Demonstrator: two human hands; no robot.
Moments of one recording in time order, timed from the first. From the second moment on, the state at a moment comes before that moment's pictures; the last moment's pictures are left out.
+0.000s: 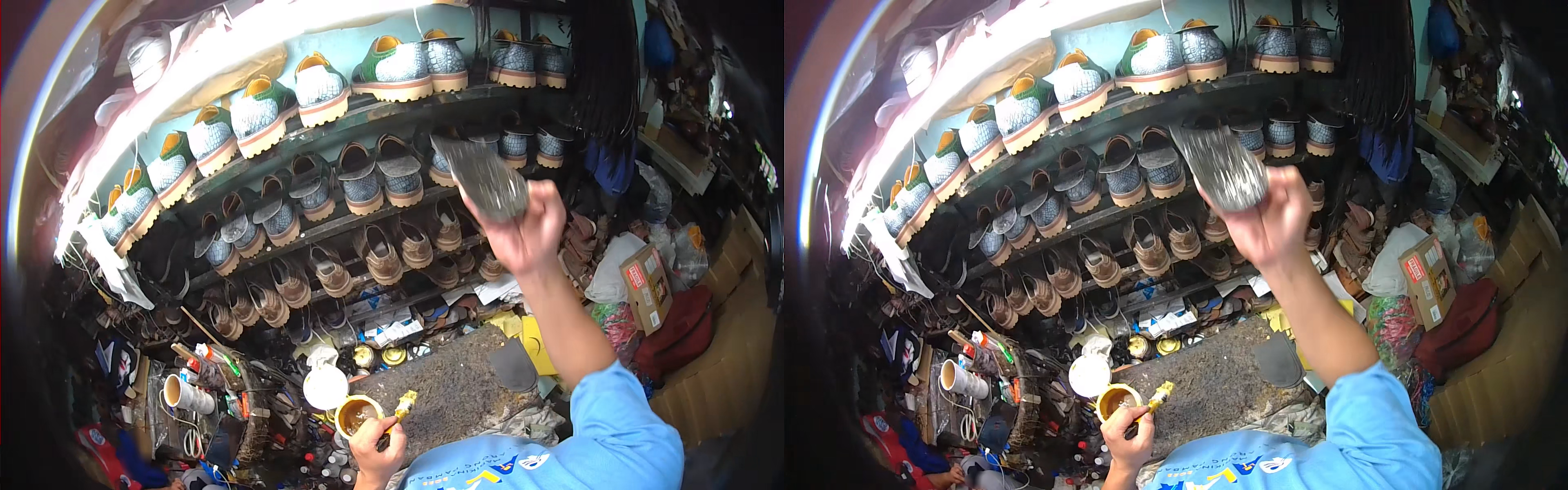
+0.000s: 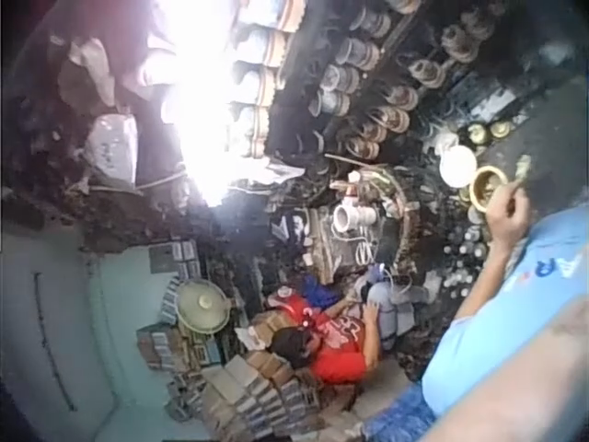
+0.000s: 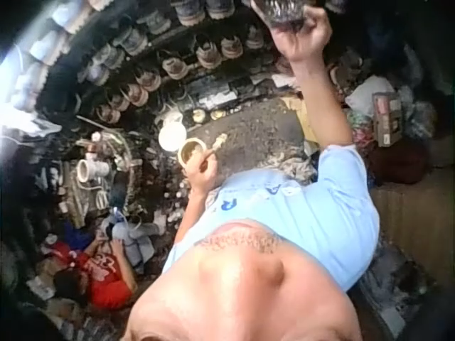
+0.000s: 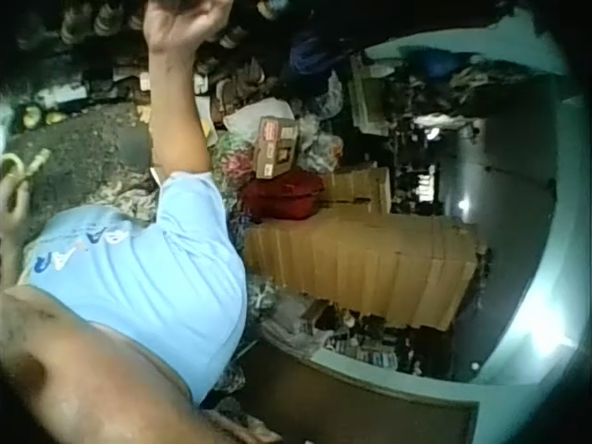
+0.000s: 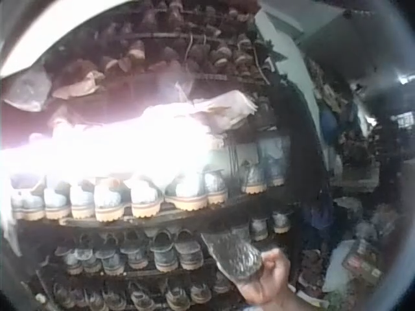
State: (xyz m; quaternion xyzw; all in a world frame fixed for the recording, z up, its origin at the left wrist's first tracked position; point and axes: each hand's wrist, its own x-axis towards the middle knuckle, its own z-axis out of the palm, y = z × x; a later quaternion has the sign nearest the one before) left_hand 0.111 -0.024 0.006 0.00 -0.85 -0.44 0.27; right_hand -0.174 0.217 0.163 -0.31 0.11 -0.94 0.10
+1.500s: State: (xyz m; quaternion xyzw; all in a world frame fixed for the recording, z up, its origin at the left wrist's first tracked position) left_hand 0.120 -0.043 0.000 0.07 -0.86 -0.43 0.28; right_hand -0.392 0.089 0.318 -0.20 0.76 -0.48 -0.40
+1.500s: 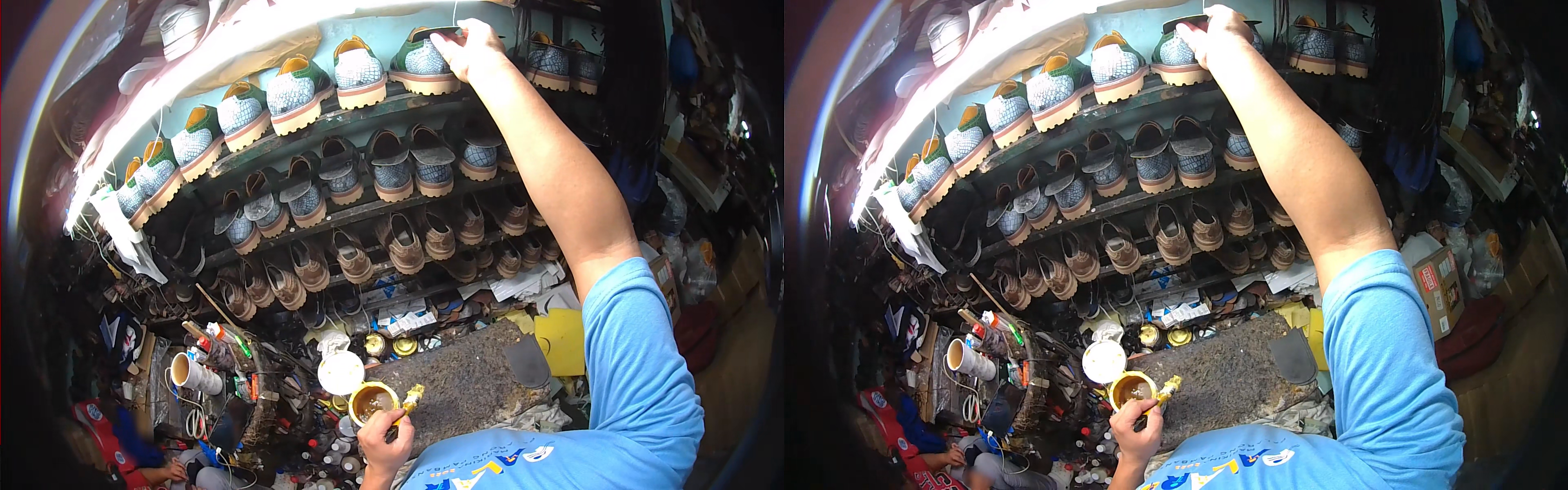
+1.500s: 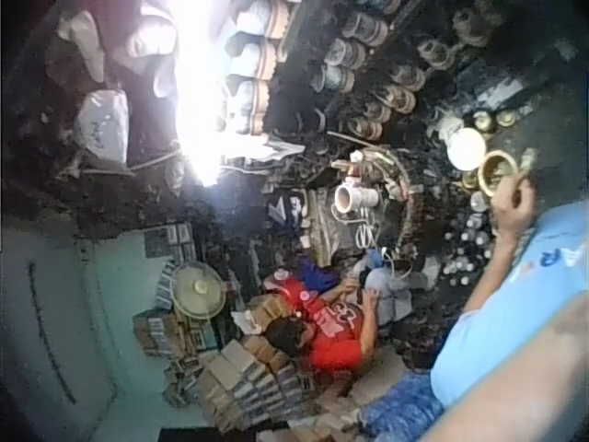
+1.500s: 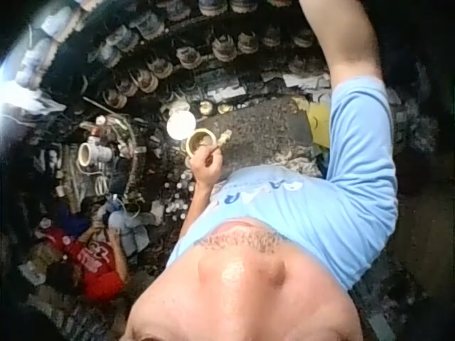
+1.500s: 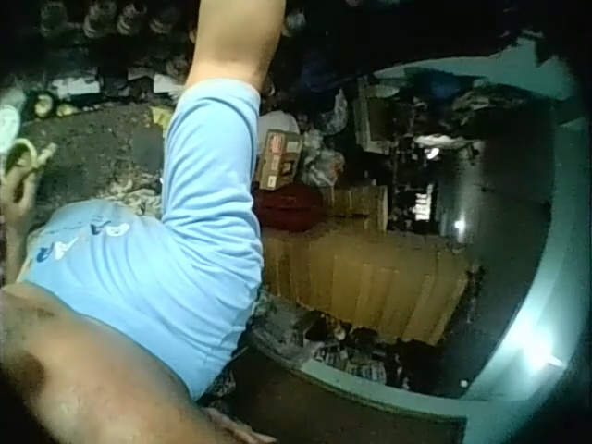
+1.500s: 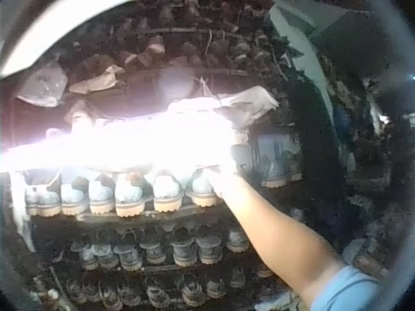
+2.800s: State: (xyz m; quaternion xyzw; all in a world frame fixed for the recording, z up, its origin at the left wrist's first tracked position) left_hand 0.103 -0.159 0.003 0.36 -0.56 -0.74 0.11; right_hand -0.013 0.315 -0.066 0.06 0.96 -0.27 0.06
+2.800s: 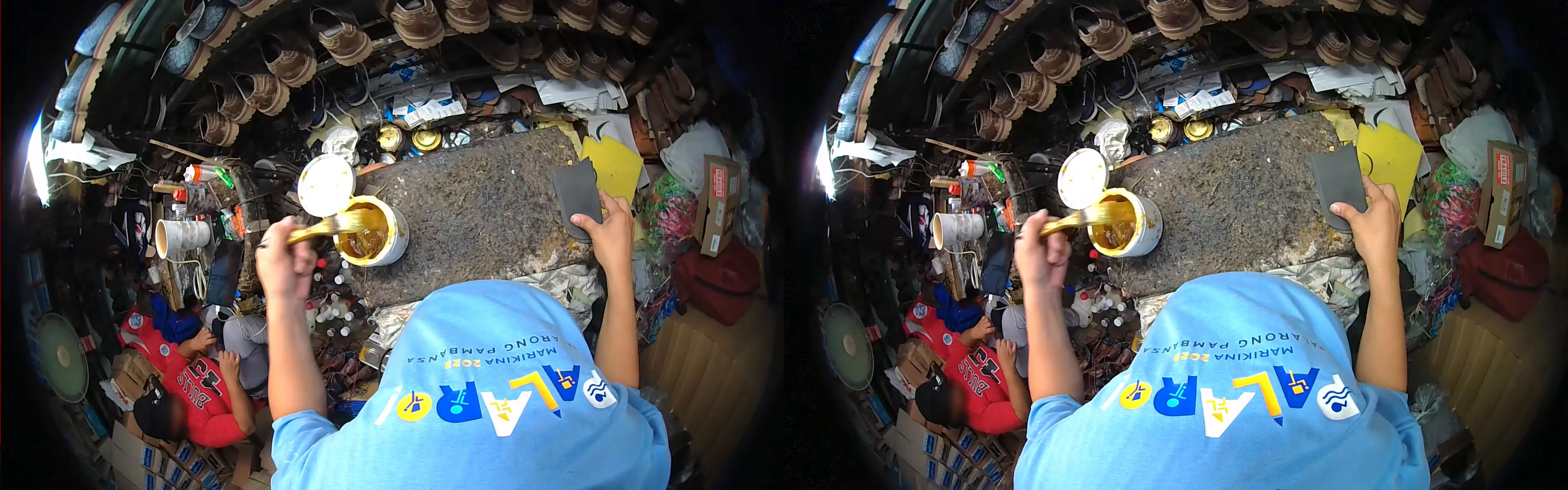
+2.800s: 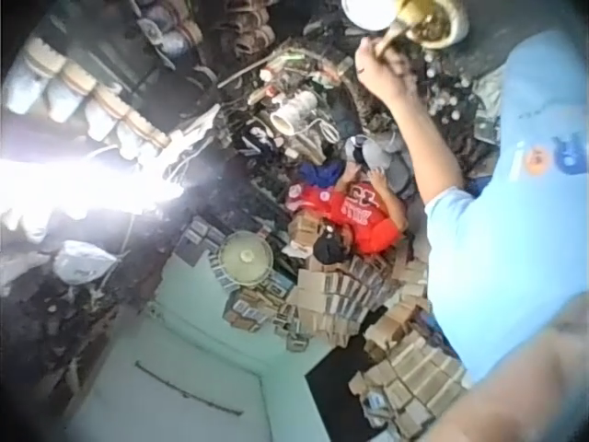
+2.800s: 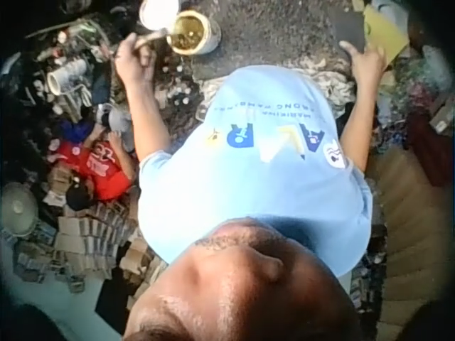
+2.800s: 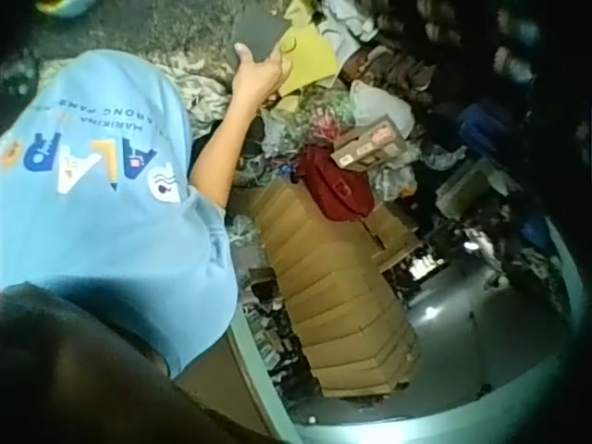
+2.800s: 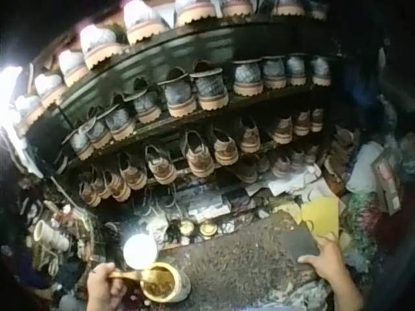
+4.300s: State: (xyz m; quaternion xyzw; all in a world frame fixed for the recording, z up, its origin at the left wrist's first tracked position) left_hand 0.014 0.051 -0.015 -0.09 -0.93 -0.36 0.03; right_hand 0.043 0.252 -0.093 -0.30 0.88 -0.37 -0.08
